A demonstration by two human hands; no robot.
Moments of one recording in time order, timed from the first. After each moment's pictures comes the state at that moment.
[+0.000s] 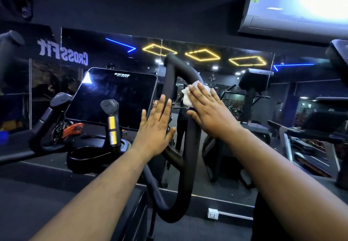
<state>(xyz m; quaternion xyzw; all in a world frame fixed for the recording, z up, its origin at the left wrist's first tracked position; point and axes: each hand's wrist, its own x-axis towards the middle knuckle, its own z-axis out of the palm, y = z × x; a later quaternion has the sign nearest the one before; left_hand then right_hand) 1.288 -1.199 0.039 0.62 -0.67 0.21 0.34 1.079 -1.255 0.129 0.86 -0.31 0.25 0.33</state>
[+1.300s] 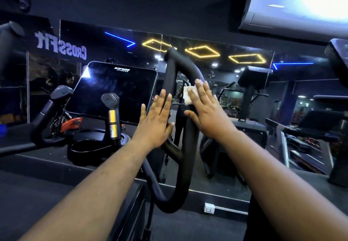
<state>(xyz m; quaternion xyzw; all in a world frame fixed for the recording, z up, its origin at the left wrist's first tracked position) 1.286 -1.192 0.043 0.63 -0.68 0.18 0.32 1.083 -1.246 0.111 0.87 -0.32 0.30 0.24</state>
